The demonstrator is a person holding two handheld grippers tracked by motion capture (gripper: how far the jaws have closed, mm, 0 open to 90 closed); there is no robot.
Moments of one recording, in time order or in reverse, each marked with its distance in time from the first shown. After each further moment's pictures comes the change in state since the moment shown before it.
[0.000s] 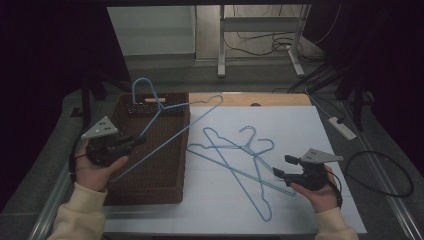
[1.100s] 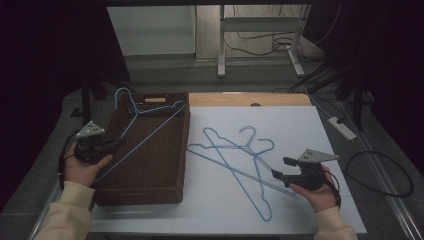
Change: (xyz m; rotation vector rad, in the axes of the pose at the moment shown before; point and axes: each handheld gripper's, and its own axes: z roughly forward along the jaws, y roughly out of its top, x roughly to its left) left arm 0.062 -0.045 0.021 0.126 0.149 -0.069; right arm -0.002 -0.004 0.007 0.049 0.016 0.008
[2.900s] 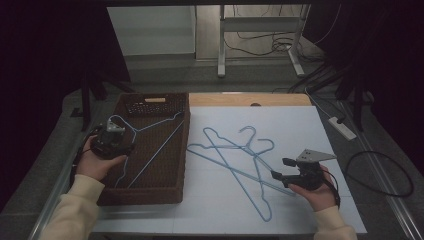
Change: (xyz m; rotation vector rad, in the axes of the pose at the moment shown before) left arm -0.012 0.014 0.030 0.221 0.150 0.082; right arm -0.002 -0.001 0.004 0.028 0.006 -0.001
